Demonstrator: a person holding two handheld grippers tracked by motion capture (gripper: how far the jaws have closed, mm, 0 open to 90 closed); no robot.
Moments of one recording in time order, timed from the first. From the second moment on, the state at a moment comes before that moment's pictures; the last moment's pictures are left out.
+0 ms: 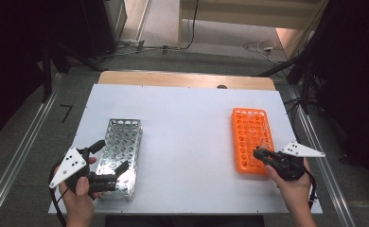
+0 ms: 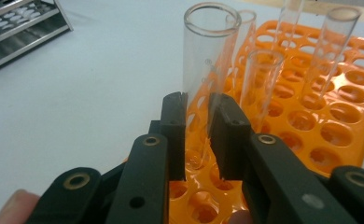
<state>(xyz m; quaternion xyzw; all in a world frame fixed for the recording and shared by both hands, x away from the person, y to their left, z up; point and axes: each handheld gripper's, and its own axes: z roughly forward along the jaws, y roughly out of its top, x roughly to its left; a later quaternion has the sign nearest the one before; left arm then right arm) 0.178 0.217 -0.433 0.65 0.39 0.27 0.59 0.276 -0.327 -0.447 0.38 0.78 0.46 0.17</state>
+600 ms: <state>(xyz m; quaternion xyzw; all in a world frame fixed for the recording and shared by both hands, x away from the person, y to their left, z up) 0.177 0.189 -0.425 0.68 0.35 0.25 0.59 0.263 -0.288 -0.428 0.34 0.79 0.50 0.14</state>
